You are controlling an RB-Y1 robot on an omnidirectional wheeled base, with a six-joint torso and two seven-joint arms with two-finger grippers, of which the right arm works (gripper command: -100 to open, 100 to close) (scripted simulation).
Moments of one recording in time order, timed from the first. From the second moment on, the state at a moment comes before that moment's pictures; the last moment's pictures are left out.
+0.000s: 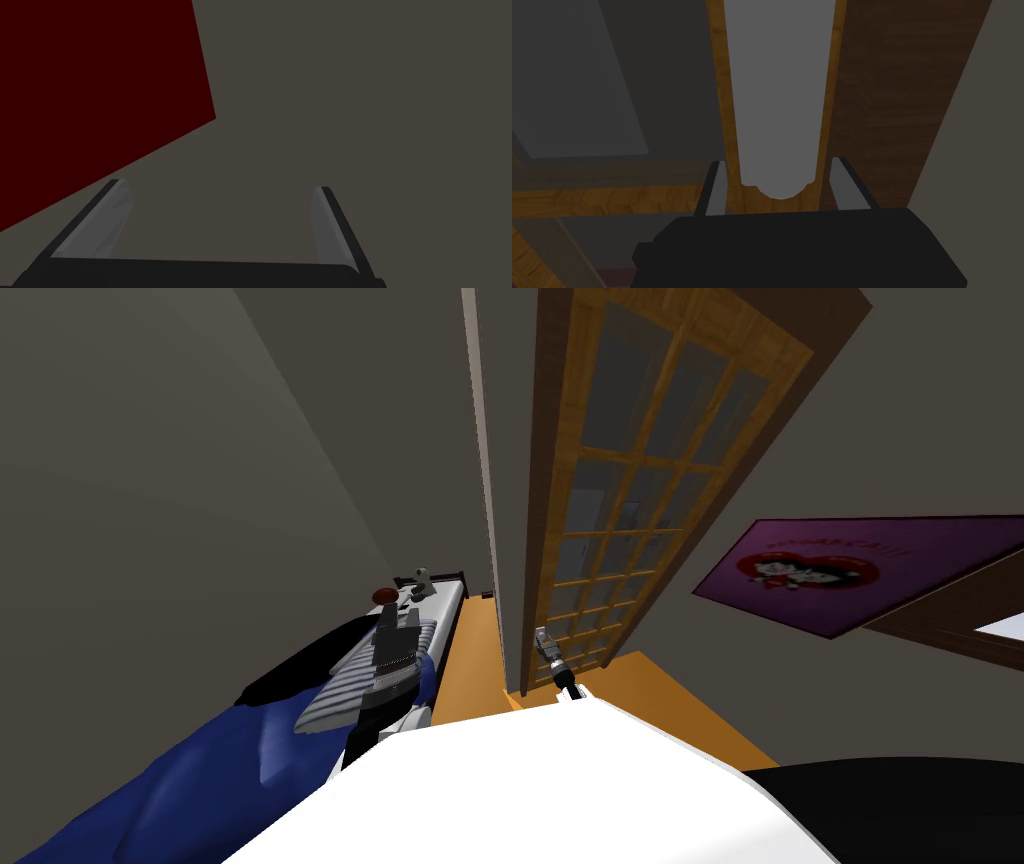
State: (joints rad) arm -0.09 -0.04 -0.16 -0.65 0.32 -0.86 1.32
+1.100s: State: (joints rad) arm -0.08 -0.06 -0.16 -0.66 0.27 -0.85 1.21
